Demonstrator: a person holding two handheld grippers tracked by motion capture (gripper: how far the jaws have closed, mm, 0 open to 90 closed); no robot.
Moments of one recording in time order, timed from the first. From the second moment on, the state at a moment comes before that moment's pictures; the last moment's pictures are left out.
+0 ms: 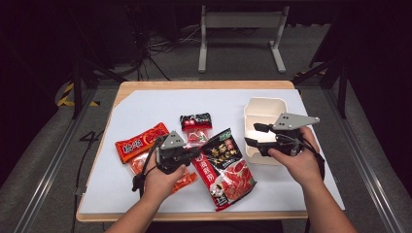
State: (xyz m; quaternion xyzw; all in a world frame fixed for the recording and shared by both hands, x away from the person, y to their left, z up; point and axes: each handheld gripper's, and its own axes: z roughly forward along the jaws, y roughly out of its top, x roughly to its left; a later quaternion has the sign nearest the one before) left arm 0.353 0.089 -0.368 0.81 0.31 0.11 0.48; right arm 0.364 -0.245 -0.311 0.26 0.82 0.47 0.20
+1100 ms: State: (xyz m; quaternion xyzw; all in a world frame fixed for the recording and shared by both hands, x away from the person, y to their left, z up) left arm 0.311 0.089 -0.316 0.80 0.18 0.20 0.54; right arm 0.348 -0.206 -0.310 0.20 0.84 0.49 0.11
